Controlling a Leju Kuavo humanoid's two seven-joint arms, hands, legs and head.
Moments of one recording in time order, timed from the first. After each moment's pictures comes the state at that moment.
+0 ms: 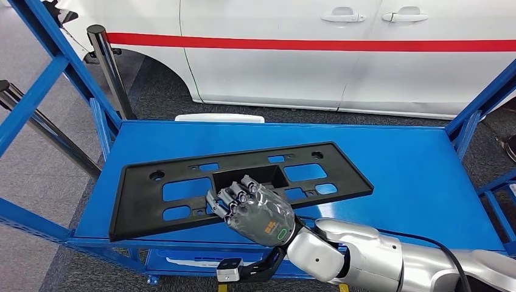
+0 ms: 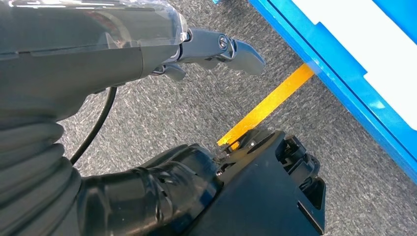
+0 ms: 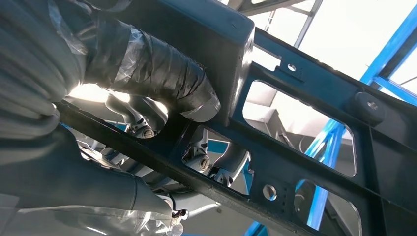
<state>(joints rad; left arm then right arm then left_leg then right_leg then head) -0.07 -0.17 0.76 -0.20 -1.17 0.11 -0.37 -0.90 -0.29 1.50 -1.63 1.57 -0.40 0.60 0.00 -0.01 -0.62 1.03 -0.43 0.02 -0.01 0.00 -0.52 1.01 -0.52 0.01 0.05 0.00</state>
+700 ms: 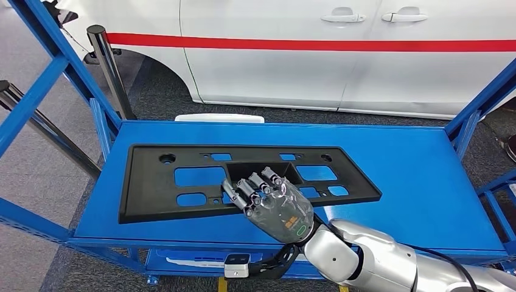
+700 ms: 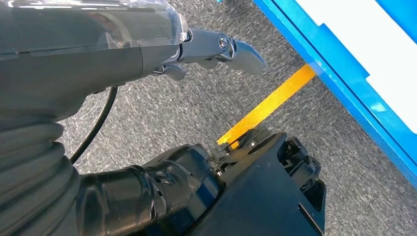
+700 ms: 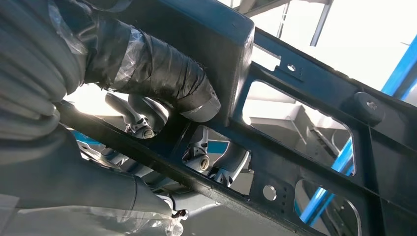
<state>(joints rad) -0.07 -0.17 0.78 -0.20 -1.16 0.11 -0.38 -0.79 -0.34 1.34 -1.69 1.57 -0.49 0.57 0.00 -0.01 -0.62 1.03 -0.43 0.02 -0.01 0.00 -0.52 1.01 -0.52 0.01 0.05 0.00</state>
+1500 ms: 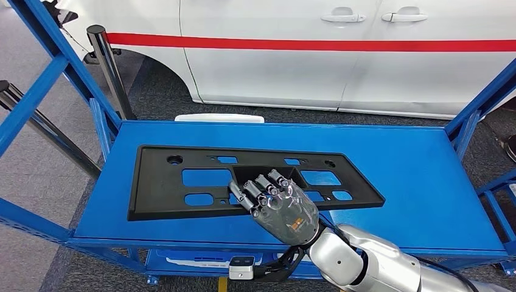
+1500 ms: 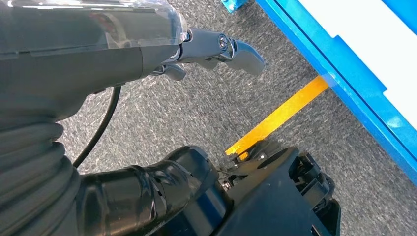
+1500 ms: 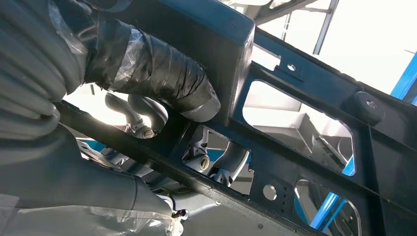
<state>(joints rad) -0.07 -0.17 0.79 -0.20 -1.17 0.16 -0.34 -0.69 -0.35 1.24 -1.70 1.57 -0.50 0.49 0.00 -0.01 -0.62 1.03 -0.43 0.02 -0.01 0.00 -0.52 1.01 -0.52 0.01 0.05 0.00</state>
